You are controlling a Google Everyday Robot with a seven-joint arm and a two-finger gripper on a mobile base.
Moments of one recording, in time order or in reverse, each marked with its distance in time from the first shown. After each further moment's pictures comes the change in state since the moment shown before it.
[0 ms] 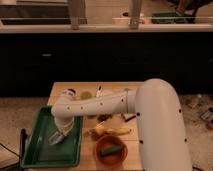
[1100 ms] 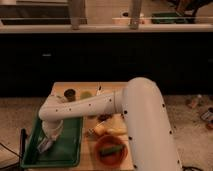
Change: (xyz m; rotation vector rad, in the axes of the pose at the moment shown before) arm -0.064 -0.024 0.012 -0.004 -0.085 -0.222
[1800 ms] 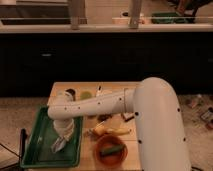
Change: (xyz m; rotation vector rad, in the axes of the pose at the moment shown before) arm 0.035 0.065 -0.019 -0.124 0.051 0.101
